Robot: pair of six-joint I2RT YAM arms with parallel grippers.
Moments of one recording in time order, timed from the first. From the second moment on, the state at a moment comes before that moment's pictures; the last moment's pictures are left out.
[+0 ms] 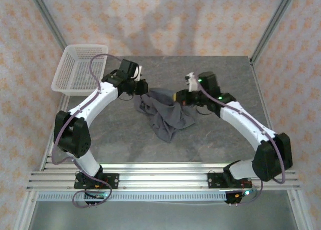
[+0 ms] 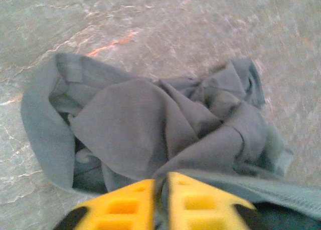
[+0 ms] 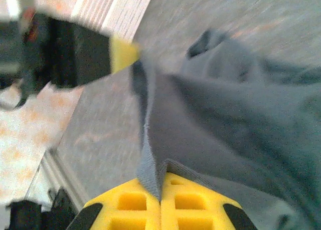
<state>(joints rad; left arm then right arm) -0.32 1.69 1.41 -0.64 0.21 -0.43 0.48 1.39 1.08 -0.36 -0.55 0.44</state>
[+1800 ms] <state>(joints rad) -0.13 1.22 0.93 -0.51 0.03 -0.70 0.94 1.92 1.25 -0.54 -0.12 -0.91</state>
